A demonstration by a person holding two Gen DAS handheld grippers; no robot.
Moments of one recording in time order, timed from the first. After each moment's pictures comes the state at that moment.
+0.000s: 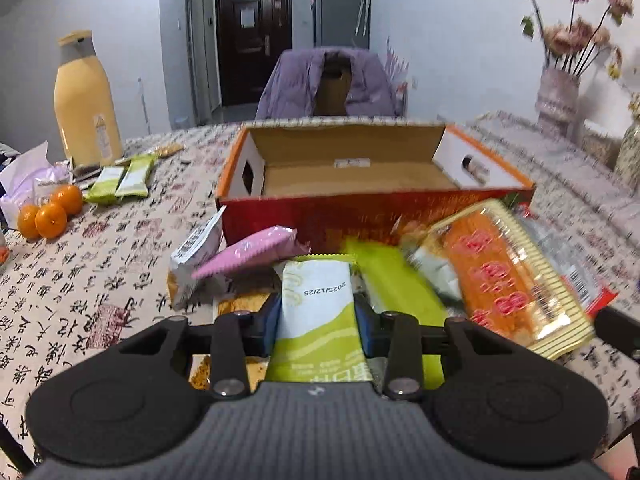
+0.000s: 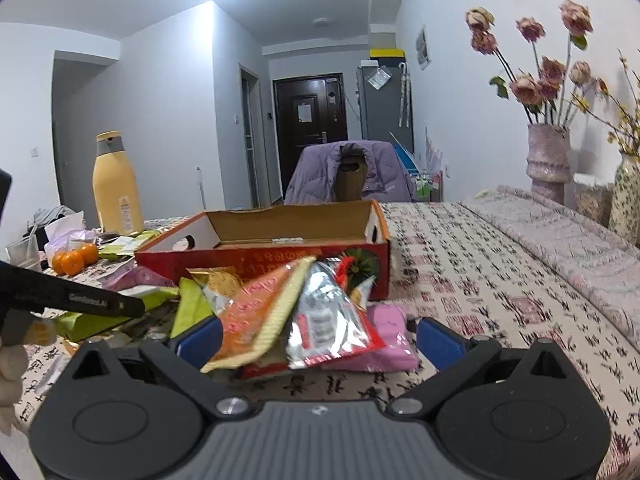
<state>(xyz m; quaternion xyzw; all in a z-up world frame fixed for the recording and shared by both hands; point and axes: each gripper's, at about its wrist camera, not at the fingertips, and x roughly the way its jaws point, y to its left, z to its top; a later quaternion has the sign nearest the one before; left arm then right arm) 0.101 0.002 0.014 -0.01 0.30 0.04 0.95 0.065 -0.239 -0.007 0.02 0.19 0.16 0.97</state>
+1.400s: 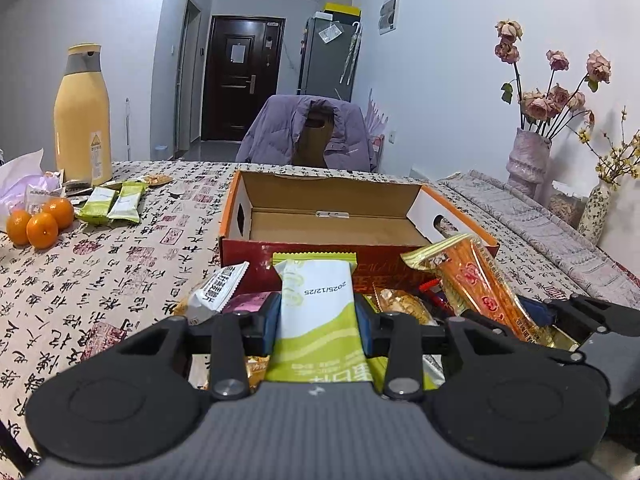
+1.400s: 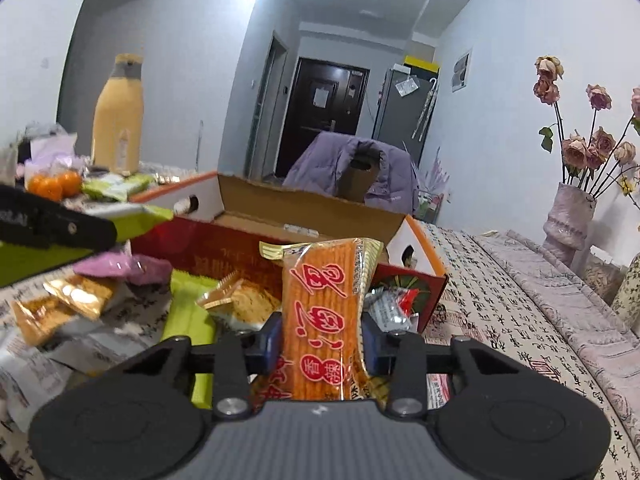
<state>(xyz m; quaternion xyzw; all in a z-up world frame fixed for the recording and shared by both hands) 0.076 0.025 0.031 -0.06 0.23 0.00 0.97 0.100 -0.155 -0.011 -0.12 0.19 0.14 0.97</state>
